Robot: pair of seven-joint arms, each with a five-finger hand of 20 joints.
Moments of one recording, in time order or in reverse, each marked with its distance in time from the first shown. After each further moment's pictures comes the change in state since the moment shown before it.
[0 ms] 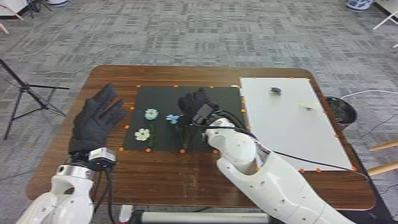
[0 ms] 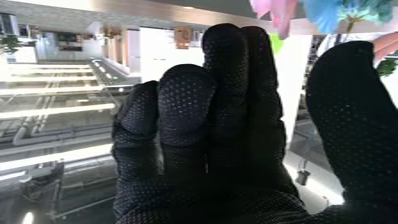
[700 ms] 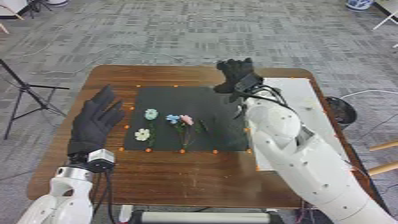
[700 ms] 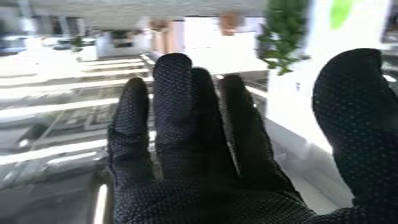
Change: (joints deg) left arm 1.2 -0.6 -0.5 -0.7 0.3 0.5 0.1; right arm 0.6 9.9 12.6 -8.5 7.2 -5.8 5.7
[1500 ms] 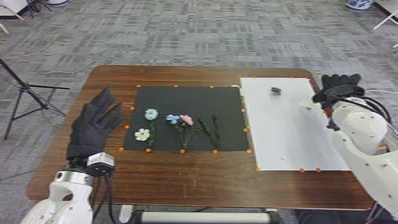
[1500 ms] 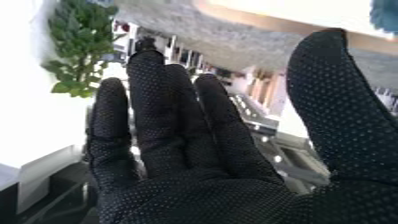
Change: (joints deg) left arm 1.7 -0.6 -0.5 -0.8 0.1 0.0 0.5; right arm -10.9 17.1 19.0 5.8 -0.9 -8.4 7.1
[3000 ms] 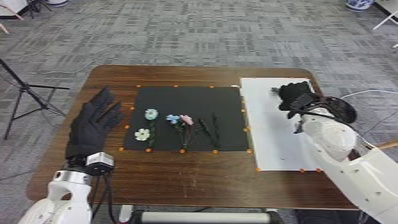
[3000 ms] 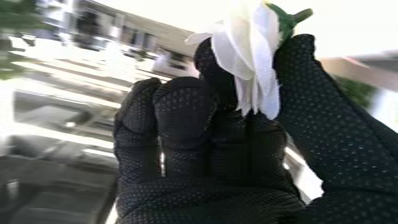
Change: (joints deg) left arm 0.0 0.7 -0.2 -0.1 0.0 -0.1 0.4; right arm 4.6 -1.5 -14.2 2.5 1.3 14.9 -12.6
